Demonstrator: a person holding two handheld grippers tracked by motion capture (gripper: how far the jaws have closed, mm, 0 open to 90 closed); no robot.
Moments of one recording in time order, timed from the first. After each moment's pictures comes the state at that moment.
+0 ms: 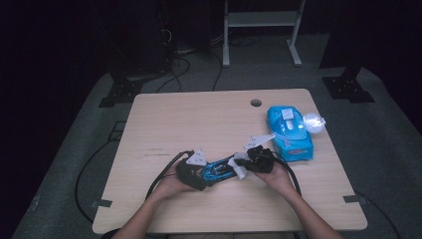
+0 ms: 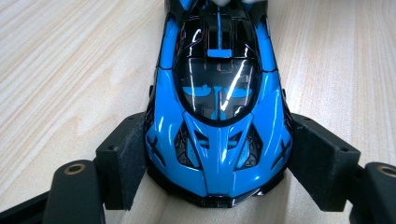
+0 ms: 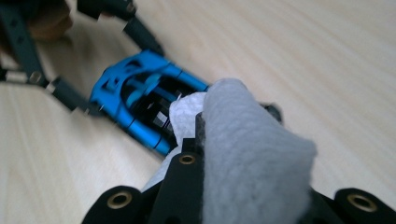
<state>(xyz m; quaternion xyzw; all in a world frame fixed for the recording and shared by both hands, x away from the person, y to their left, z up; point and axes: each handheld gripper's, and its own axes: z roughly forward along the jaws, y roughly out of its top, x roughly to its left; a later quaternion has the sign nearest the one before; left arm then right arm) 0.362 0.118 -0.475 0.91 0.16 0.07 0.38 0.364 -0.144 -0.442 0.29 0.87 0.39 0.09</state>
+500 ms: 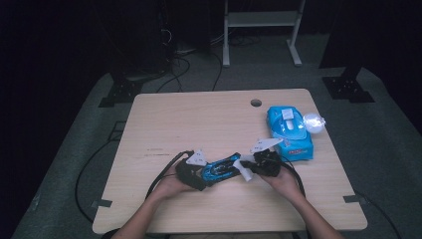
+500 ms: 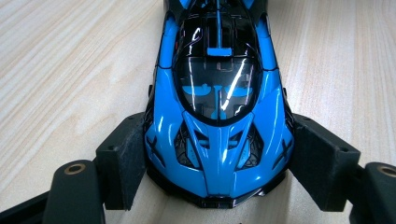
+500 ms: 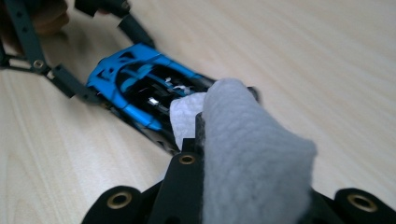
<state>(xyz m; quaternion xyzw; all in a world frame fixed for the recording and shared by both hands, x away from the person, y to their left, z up) 0.363 0.119 -0.476 0.91 0.16 0.07 0.38 0.352 -0.163 -0.436 0.30 0.86 0.40 0.12</state>
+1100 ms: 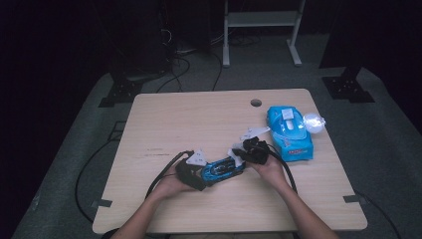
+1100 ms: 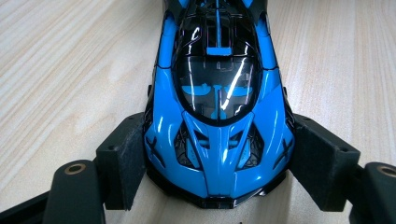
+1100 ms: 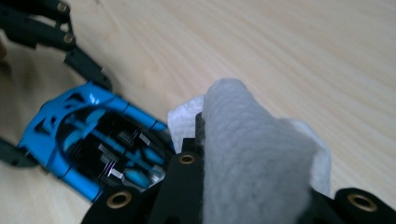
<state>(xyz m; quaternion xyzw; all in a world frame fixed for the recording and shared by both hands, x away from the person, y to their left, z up) 0.363 0.119 -0.476 0.91 0.15 0.07 0.38 0.393 -0.134 -0.443 0.32 0.85 0.39 0.13</state>
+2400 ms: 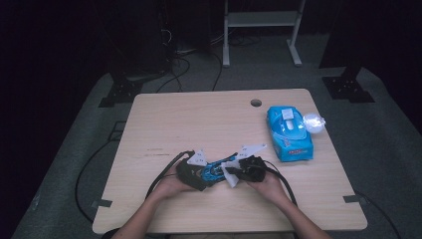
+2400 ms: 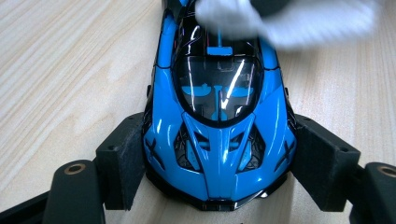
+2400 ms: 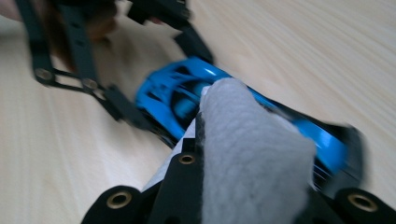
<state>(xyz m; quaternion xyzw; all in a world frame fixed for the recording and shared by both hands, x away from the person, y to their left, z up) 0.363 0.118 -0.476 0.91 0.15 0.07 0.37 0.345 -0.115 -0.453 0.25 0.87 0.41 0.09</state>
